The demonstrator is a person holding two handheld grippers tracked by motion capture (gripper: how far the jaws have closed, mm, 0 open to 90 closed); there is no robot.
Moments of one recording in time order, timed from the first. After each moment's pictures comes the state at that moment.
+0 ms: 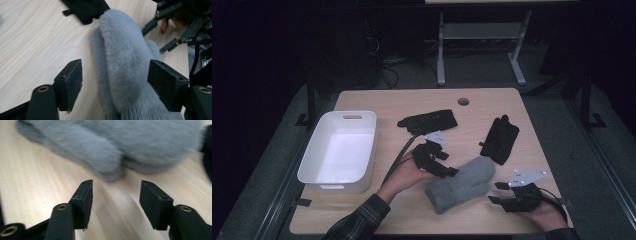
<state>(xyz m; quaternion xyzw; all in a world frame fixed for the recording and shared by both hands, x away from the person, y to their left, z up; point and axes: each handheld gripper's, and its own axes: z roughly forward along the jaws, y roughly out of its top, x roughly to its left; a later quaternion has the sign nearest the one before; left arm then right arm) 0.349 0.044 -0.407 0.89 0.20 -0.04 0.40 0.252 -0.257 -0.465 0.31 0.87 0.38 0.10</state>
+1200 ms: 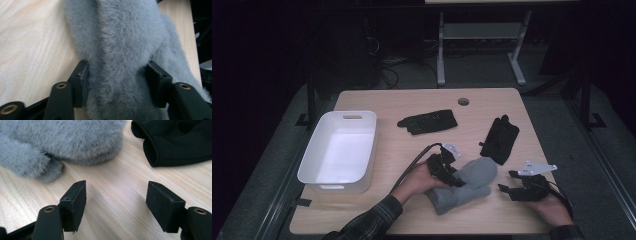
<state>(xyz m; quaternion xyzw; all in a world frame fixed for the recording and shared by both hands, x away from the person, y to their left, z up) 0.361 0.015 -0.462 0.91 0.17 -0.14 0.34 0.274 -0.285 -0.477 0.38 0.84 0.36 0.15</state>
